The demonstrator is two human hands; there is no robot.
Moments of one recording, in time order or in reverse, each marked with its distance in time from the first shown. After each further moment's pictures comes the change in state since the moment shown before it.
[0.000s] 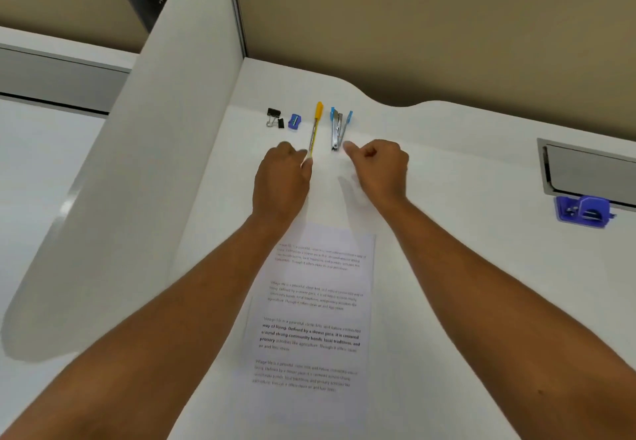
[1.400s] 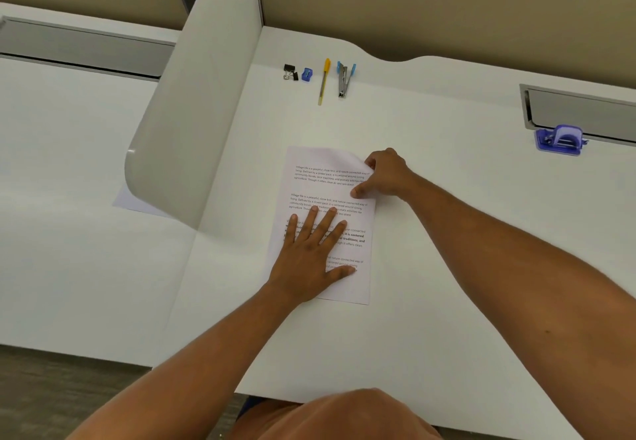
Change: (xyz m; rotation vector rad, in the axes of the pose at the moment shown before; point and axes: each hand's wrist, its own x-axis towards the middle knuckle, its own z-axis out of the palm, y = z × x) left_hand -0.275 -0.032 0.031 0.223 -0.381 0.371; right_hand -0.126 0.043 -0.053 -0.368 -0.583 0.010
